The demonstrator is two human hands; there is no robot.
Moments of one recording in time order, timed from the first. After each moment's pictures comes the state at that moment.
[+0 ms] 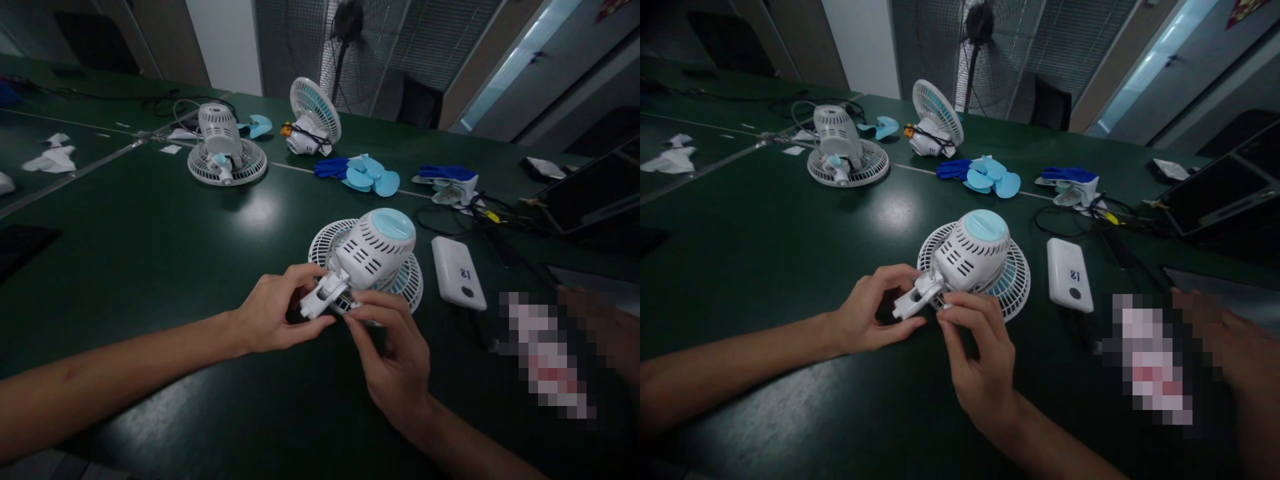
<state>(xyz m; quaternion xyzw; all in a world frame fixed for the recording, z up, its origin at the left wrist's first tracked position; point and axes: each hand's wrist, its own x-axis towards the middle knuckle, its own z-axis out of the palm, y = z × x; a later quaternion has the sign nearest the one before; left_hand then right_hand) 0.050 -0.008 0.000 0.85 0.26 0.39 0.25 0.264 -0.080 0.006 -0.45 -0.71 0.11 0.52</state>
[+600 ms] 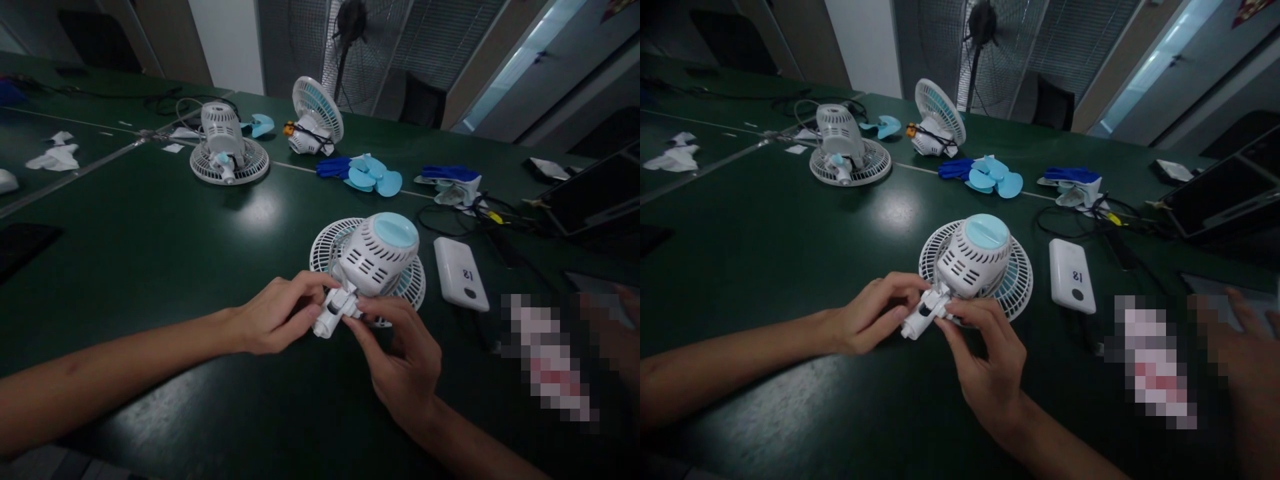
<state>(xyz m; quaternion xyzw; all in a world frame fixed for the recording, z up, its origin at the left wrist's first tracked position) 0.046 -0.002 0.001 0.83 0.14 0.35 0.42 0.264 -0.080 0.007 -0.47 -0.70 0.09 0.53</state>
